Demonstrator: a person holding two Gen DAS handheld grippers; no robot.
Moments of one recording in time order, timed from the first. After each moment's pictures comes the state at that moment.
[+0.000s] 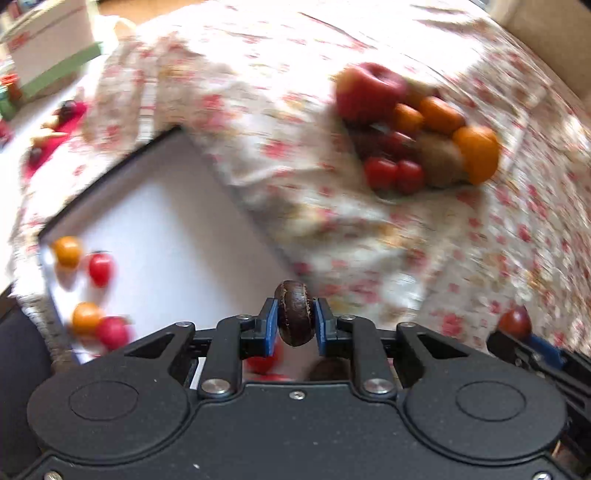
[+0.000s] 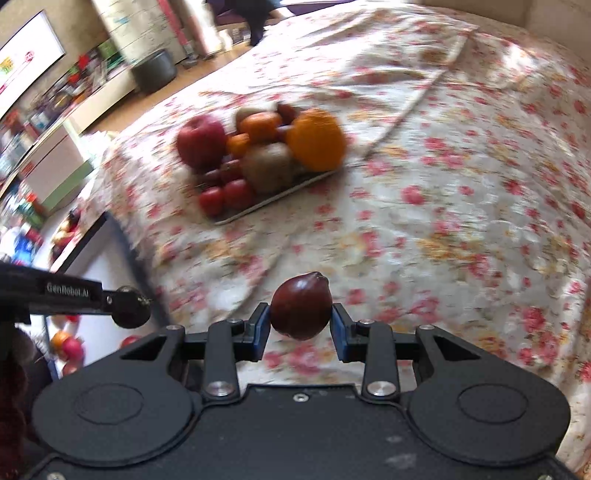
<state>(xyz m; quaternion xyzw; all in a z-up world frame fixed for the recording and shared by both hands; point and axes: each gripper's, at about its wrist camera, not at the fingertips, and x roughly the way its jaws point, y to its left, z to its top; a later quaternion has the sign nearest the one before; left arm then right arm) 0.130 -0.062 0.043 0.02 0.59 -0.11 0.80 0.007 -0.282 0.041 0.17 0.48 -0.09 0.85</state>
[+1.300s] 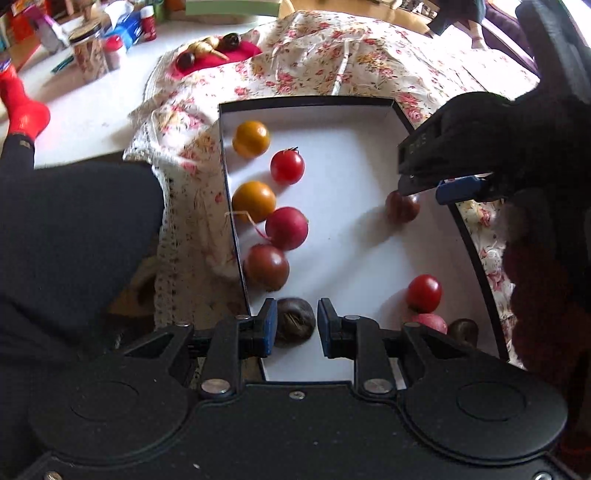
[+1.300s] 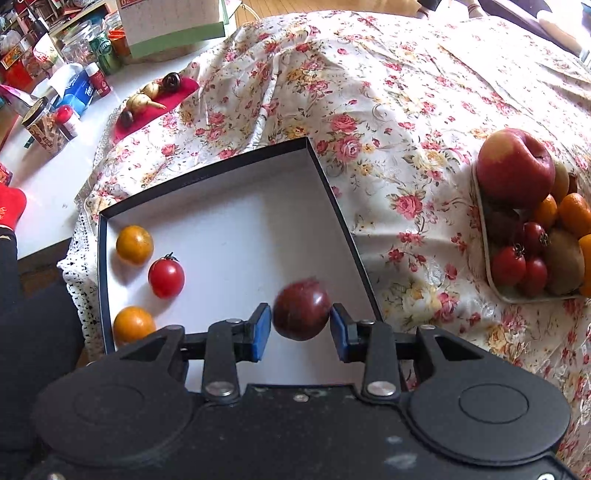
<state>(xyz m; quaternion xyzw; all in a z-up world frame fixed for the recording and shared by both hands) 0.050 0.076 0.018 -0.12 0.55 0.03 0.82 0.175 -0.050 0.010 -0.03 0.58 0.06 0.81</state>
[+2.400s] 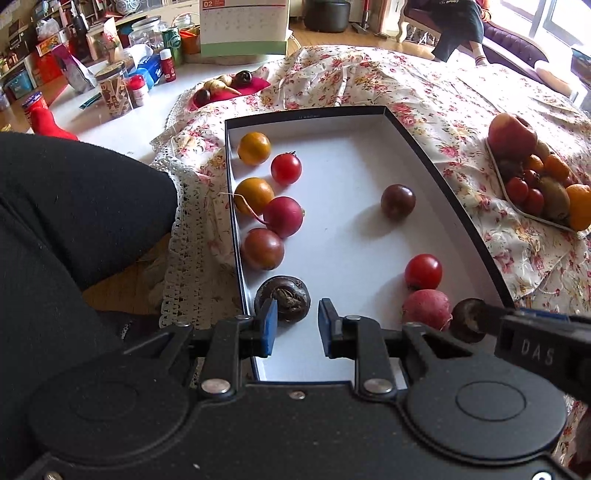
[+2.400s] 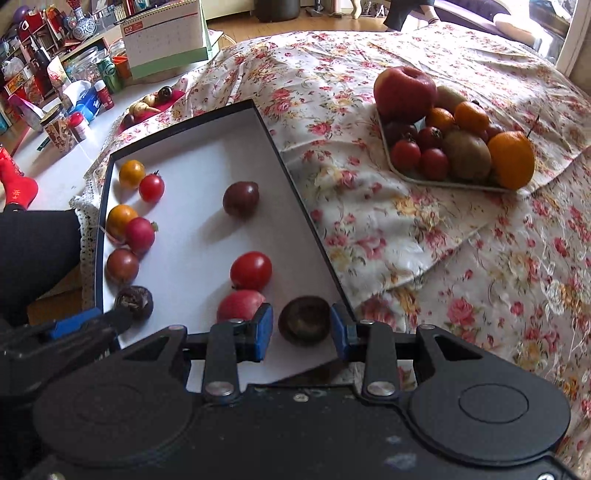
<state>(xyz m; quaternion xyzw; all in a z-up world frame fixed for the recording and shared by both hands) 0.004 0.036 0.012 -0.06 0.49 0.08 0.87 0.021 -0.129 0.023 -0.01 0.53 0.05 0.85</state>
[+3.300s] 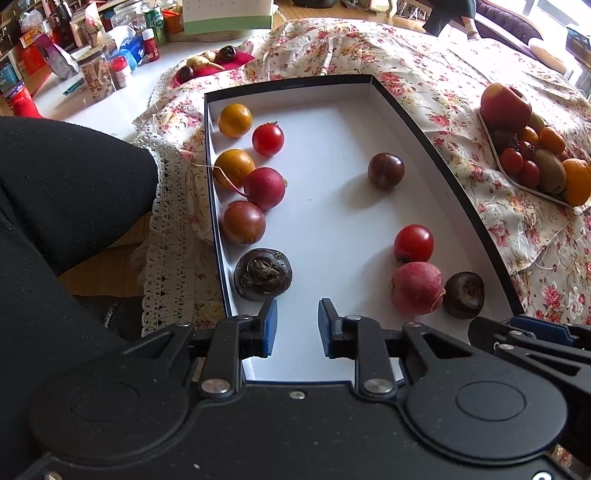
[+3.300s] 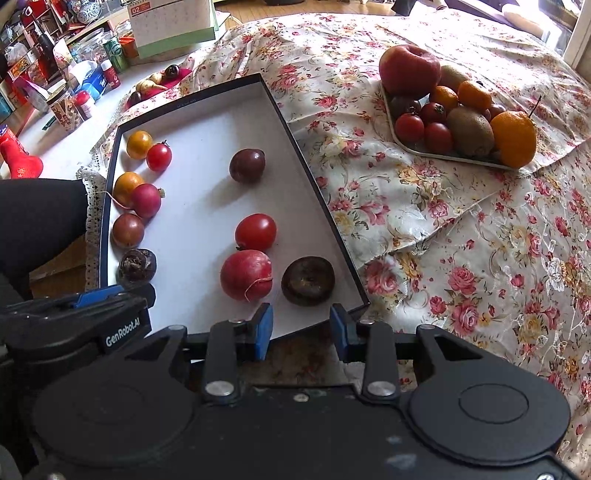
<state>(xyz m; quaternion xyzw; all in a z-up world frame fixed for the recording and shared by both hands) 0.009 0.029 0.002 -0.06 0.53 0.05 0.84 0.006 -0.129 0.020 -0.01 0.55 0.05 0.83</state>
